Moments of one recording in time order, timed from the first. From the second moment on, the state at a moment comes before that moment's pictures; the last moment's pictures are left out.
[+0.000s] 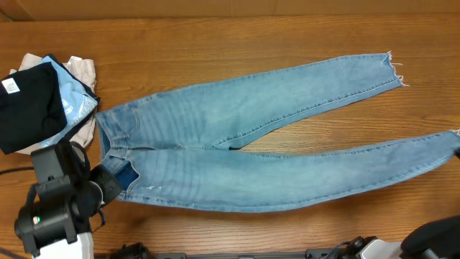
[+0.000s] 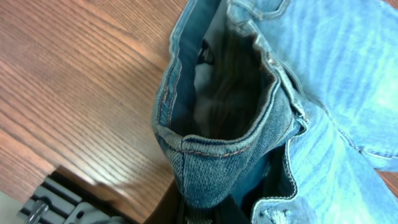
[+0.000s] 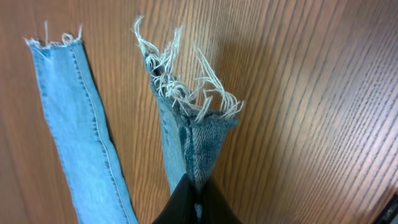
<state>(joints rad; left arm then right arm) 0.34 0.88 1.03 -1.32 0.02 -0.38 -0.91 1.55 1.49 -1.28 -0.26 0.52</state>
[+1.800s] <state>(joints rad) 0.34 1.38 1.03 -0.54 0.00 -0.53 -0.44 2.06 1.92 -1.13 -0.04 0.44</state>
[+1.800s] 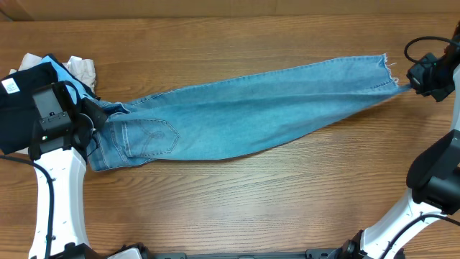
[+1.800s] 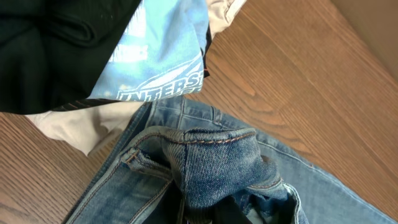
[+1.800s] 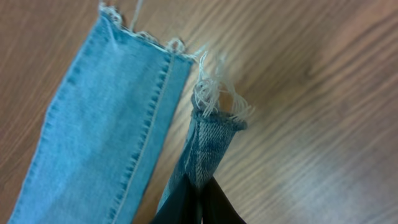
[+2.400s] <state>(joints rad) 0.34 1.44 1.03 -0.54 0.00 -0.53 -0.40 2.09 1.92 -0.99 -0.05 0.44</state>
